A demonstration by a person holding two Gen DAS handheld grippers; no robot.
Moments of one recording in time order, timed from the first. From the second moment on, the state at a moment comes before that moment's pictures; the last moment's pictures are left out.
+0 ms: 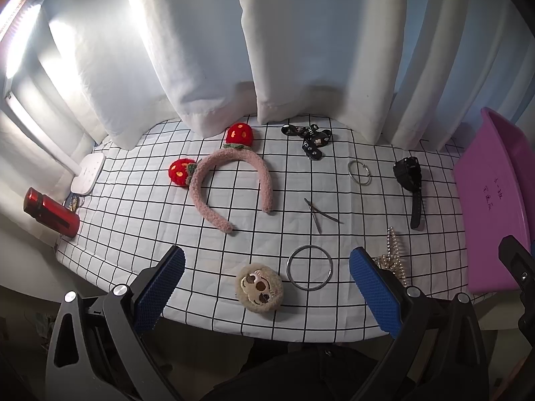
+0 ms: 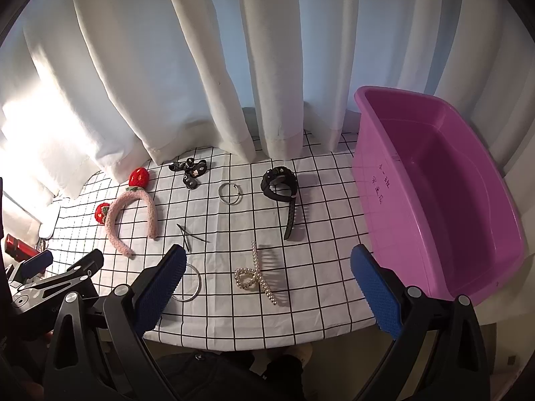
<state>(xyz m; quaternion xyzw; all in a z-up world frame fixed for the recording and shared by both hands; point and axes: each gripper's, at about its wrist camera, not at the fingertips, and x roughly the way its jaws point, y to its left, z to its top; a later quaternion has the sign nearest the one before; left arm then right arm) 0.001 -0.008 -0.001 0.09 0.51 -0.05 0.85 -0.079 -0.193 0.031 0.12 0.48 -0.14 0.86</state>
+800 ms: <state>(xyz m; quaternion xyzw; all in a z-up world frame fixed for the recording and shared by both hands) 0.006 0.013 -0.023 0.07 0.55 -0.04 0.83 -0.074 -0.192 0.008 0.14 0.50 -0.10 0.85</state>
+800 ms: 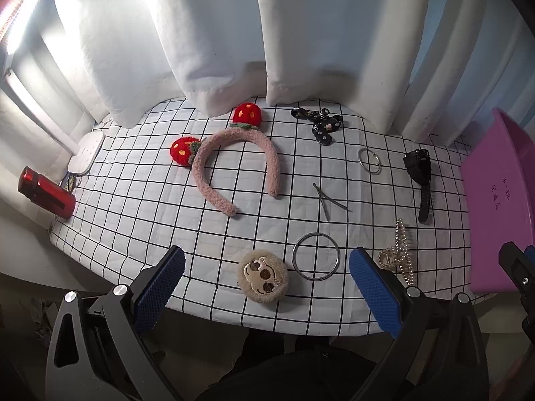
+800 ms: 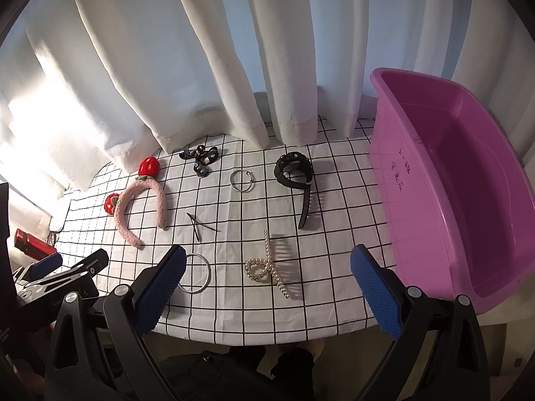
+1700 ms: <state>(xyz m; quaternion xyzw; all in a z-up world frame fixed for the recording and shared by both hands) 0.002 0.060 -0.174 0.02 0.60 -0.03 0.80 -0.046 -0.187 -0.166 0.11 0.59 -0.02 0.80</state>
